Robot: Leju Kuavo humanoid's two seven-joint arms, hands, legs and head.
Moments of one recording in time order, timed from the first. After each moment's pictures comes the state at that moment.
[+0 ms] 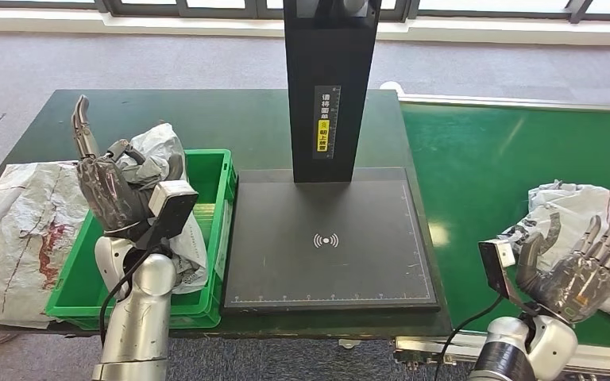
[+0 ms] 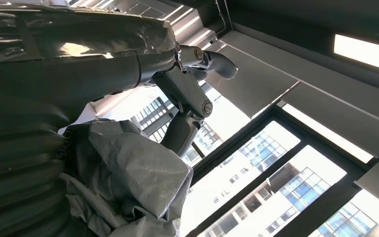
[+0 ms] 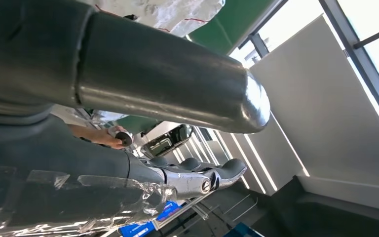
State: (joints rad) left arm -0.32 -0.33 0.16 -1.50 -1.00 0.70 -0.37; right arm -0.41 0.32 -0.96 -1.13 1.30 -0.70 -0.69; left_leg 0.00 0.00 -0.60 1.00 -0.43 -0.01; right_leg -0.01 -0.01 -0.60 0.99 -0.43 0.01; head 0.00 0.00
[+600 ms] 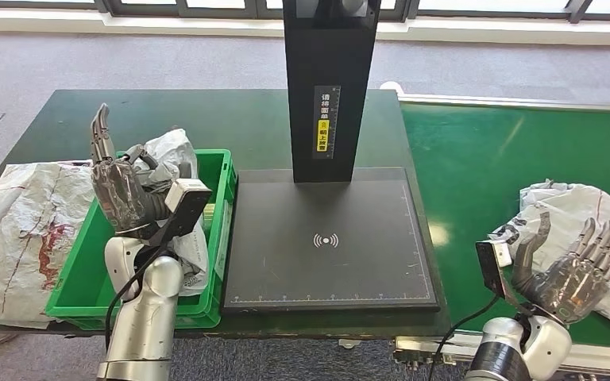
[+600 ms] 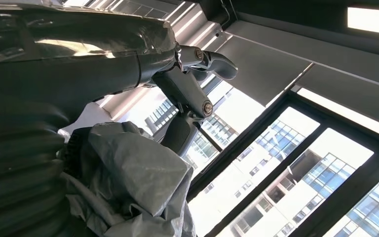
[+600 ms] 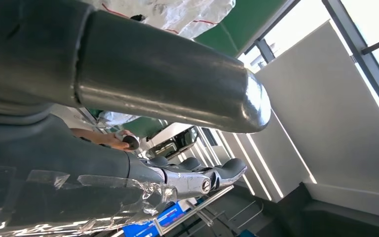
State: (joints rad) left arm -0.32 -0.33 0.16 -1.44 -1.09 0.70 -0.29; right arm -0.41 0.34 -0.97 -1.12 1.31 -0.70 -0.67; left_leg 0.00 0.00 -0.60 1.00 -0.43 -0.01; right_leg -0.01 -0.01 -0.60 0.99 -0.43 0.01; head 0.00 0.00
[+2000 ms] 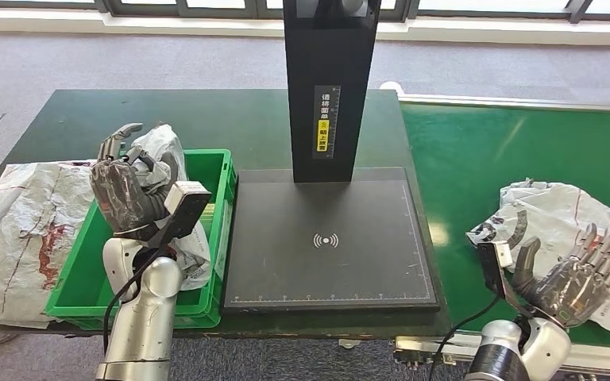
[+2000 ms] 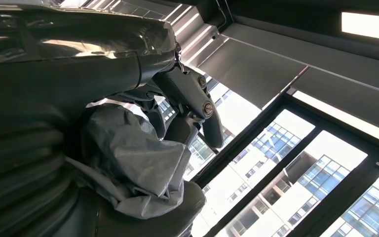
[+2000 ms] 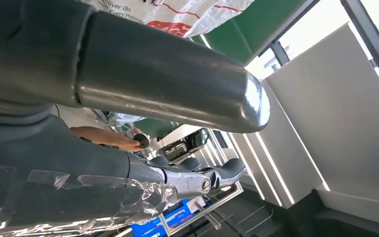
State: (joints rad) left arm -0.32 -0.33 0.17 -1.45 -1.09 0.70 -0.32; right arm -0.40 0.34 -0.97 -1.12 1.36 -0.70 -0.60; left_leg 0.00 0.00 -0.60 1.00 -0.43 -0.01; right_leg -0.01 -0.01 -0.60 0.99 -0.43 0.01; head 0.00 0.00
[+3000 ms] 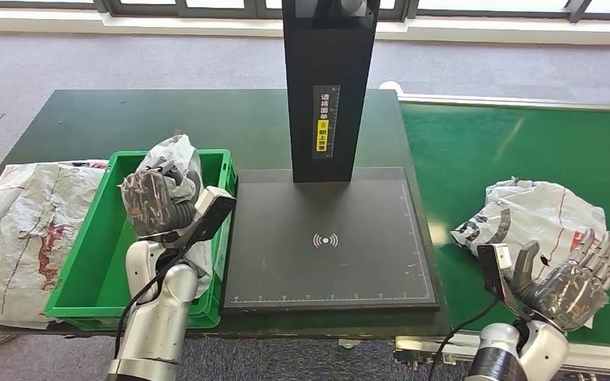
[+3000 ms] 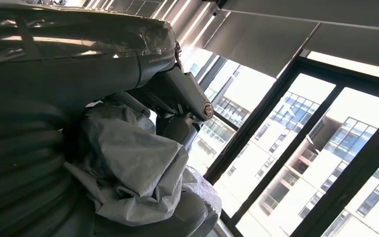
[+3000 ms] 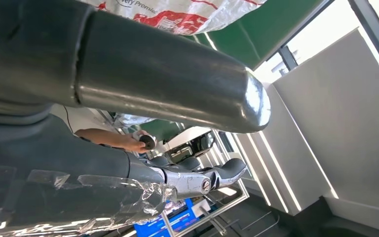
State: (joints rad) left arm -0.33 -0.33 0.17 -1.29 -1.21 0.70 -0.22; right arm -0.39 0.34 -0.97 -1.11 1.36 -0.70 -0.56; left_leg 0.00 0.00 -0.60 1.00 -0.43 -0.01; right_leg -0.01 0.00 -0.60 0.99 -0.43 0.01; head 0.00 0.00
